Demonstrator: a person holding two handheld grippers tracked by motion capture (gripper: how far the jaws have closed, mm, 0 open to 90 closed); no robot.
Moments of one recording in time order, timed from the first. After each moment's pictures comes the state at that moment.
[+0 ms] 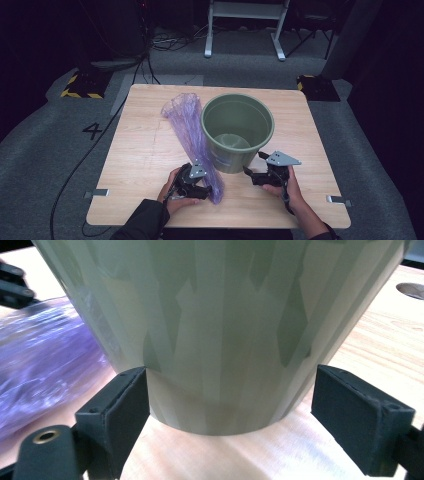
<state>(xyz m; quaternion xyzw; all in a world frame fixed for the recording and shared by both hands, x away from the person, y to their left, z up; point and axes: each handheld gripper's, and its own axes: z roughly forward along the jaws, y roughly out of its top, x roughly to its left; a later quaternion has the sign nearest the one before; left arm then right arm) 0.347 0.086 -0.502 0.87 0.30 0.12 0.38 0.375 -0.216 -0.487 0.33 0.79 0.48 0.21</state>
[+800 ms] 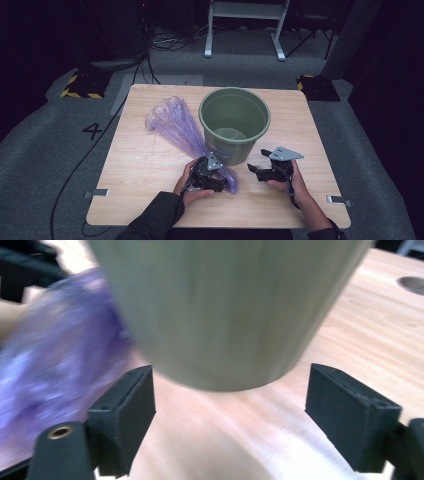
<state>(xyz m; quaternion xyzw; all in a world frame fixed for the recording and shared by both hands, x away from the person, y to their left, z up) 0.367 0.044 -0.497 0.86 0.31 0.13 0.39 0.387 -0.231 -0.483 0.31 0.81 0.46 0.20</state>
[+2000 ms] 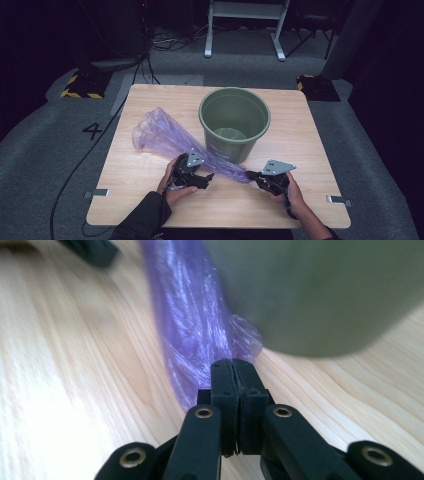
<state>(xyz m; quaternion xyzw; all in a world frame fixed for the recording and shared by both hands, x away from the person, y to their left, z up) 0.364 0.101 -0.484 0.84 0.34 0.15 0.39 0.356 -0.216 -0.491 0.25 0.86 0.43 0.16</state>
